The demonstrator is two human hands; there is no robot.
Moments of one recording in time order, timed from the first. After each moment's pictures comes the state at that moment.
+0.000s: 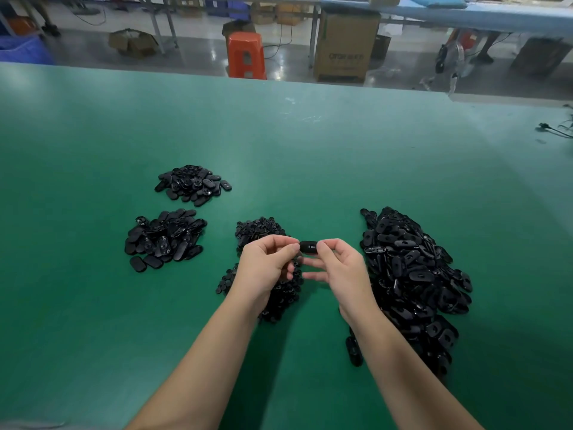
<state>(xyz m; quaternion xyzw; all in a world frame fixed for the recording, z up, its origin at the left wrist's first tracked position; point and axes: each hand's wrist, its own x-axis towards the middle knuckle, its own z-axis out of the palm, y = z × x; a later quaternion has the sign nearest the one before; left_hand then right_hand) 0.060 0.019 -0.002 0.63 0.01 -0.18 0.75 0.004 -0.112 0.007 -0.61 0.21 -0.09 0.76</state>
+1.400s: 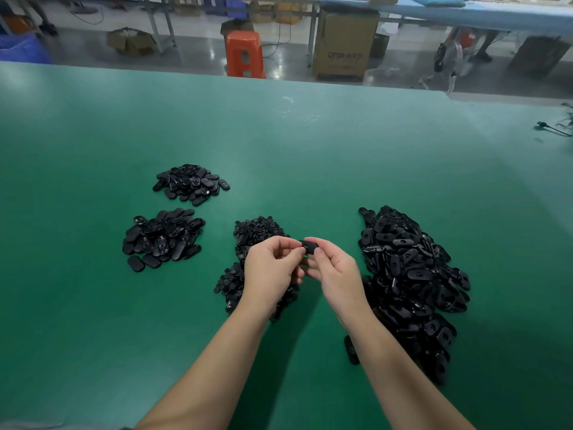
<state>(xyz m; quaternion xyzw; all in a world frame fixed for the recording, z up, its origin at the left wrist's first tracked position) 0.046 0.007 0.000 0.70 -0.01 -0.11 0.71 0.001 -0.109 -0.004 -0.68 0.17 -0.09 0.71</state>
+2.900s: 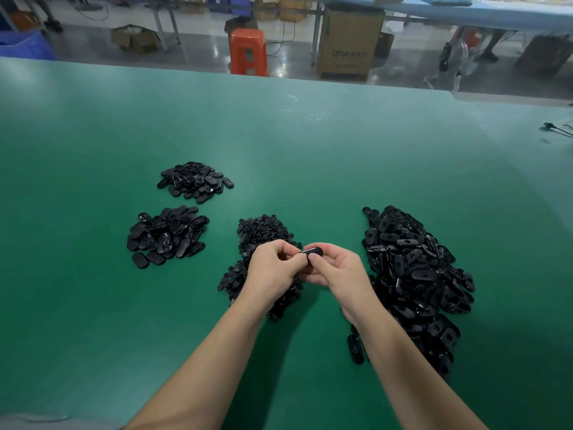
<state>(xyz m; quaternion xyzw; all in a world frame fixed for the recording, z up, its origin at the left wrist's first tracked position) 0.050 0.015 -0.003 0.78 -0.02 -0.14 0.61 -0.001 -0.114 0.001 -0.60 0.16 -0.01 0.78</state>
